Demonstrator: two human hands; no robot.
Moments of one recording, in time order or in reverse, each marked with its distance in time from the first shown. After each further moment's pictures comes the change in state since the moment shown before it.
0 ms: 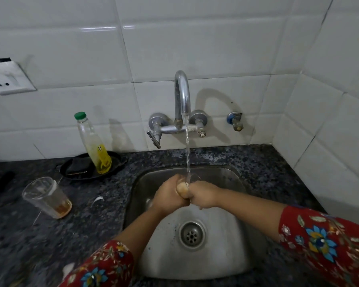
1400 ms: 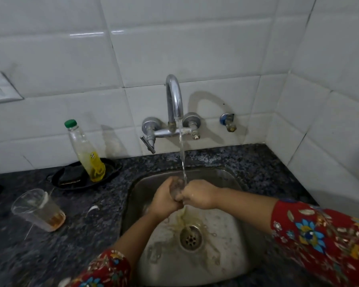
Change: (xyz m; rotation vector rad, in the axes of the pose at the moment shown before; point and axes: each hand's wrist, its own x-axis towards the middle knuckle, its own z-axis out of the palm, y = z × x) left_hand 0.007 -0.011 0.003 -0.202 -0.011 0.144; right_hand 0.010 0.011 0.002 0.123 0.041 -0.081
